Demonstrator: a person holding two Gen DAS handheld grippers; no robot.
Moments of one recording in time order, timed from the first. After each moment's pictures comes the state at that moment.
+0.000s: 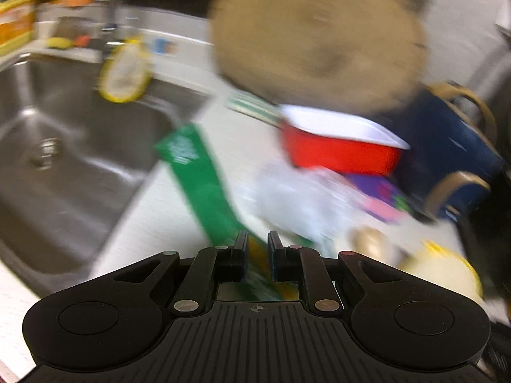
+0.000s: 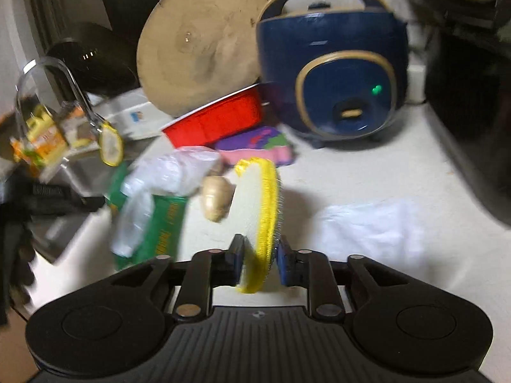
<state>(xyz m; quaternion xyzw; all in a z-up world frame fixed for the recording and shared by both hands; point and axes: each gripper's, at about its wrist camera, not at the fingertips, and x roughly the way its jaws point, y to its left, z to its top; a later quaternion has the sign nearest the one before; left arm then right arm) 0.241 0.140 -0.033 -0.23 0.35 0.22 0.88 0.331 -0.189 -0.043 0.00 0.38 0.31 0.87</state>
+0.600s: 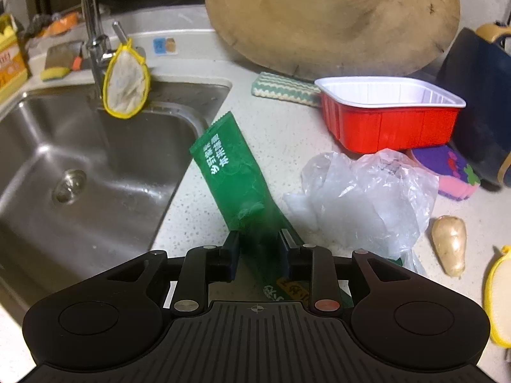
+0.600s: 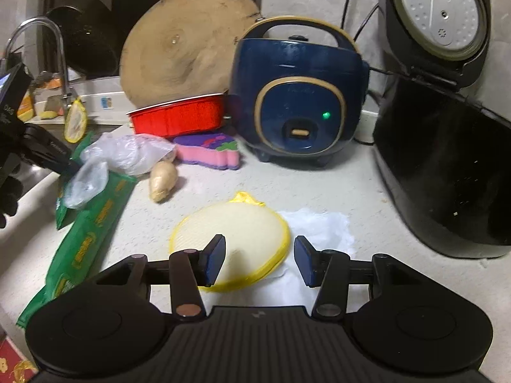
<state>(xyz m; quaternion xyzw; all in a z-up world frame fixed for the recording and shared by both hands) 0.287 0.159 -0.064 -0.13 0.42 0.23 0.87 0.301 -0.215 -0.051 -0.09 0.30 0.26 0.91</state>
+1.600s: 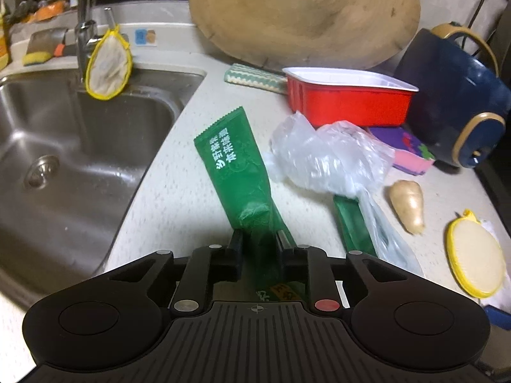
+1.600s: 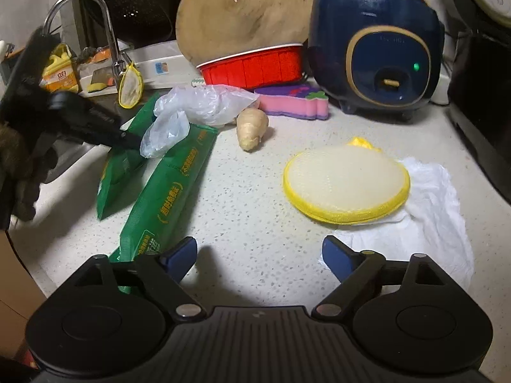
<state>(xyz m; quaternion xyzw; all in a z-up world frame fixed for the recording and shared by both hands) 0.236 0.141 -0.069 -0.16 0.39 0.16 0.89 0.270 -0.168 -0.080 -0.07 0.37 0.34 0.86</state>
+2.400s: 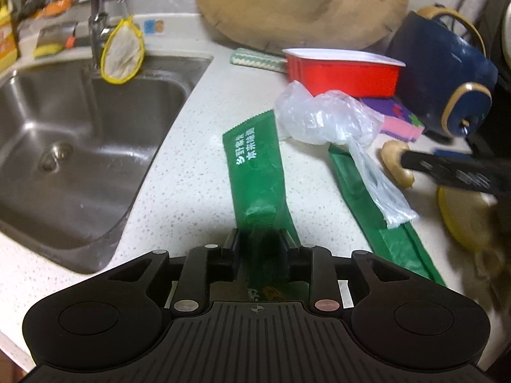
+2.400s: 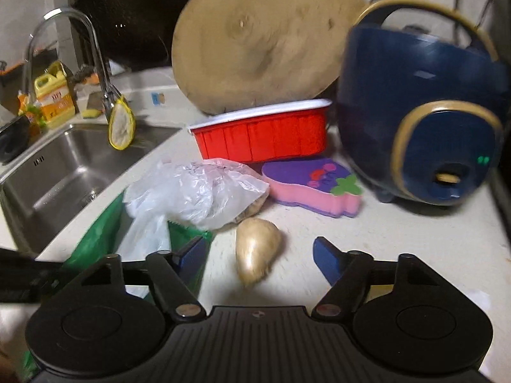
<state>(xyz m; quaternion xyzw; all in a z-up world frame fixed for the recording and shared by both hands) 0.197 0.122 -0.065 -0.13 0.42 0.17 0.88 0.369 -0.079 -0.056 -0.08 0.35 0.36 0.86</state>
